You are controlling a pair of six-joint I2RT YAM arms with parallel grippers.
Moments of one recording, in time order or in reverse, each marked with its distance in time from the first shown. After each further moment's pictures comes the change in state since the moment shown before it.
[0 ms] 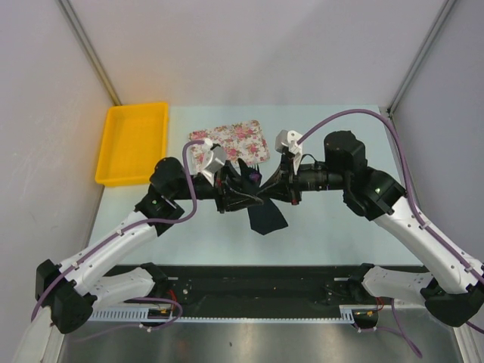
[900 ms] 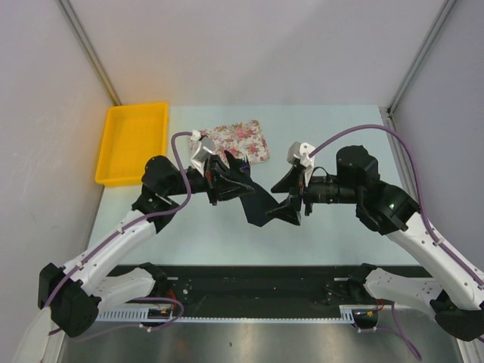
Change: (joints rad) left arm 0.130 0.001 -0.045 0.122 0.045 -0.157; right arm 0.004 -0.130 -0.102 -0.030 0.074 0.021
